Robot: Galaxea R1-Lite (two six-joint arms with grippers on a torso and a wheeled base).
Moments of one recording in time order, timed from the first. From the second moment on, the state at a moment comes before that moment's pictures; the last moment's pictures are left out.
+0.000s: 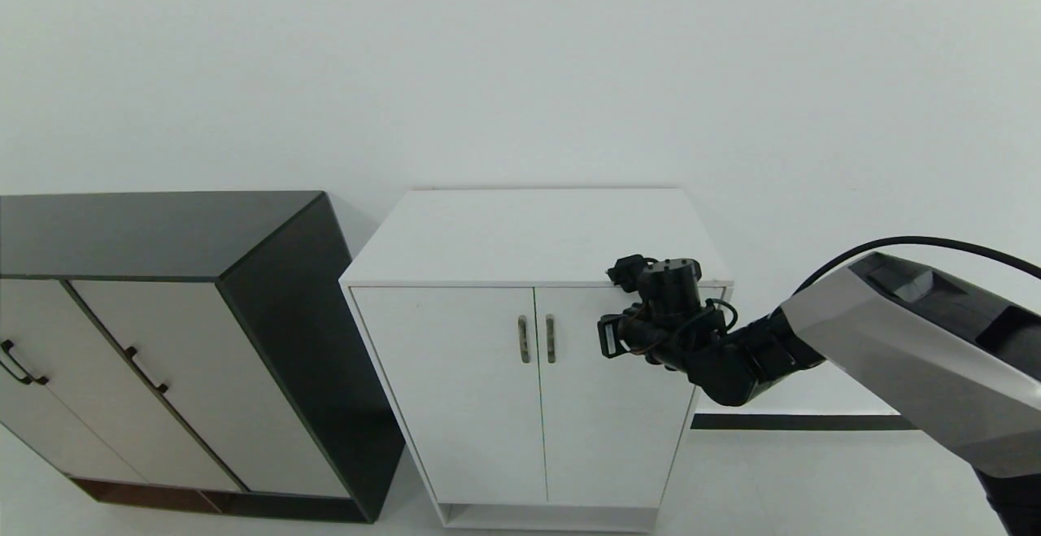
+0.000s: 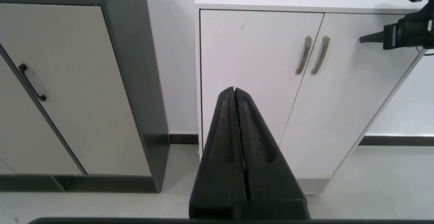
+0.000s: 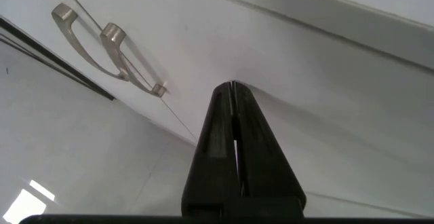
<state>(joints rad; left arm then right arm) 0.00 0.00 0.00 0.00 0.01 -0.03 0.55 2.37 -1.39 -0.60 -0.07 0.06</state>
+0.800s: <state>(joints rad) 0.00 0.00 0.00 0.00 0.01 -0.03 0.56 2.15 -0.99 -0.75 -0.07 0.06</state>
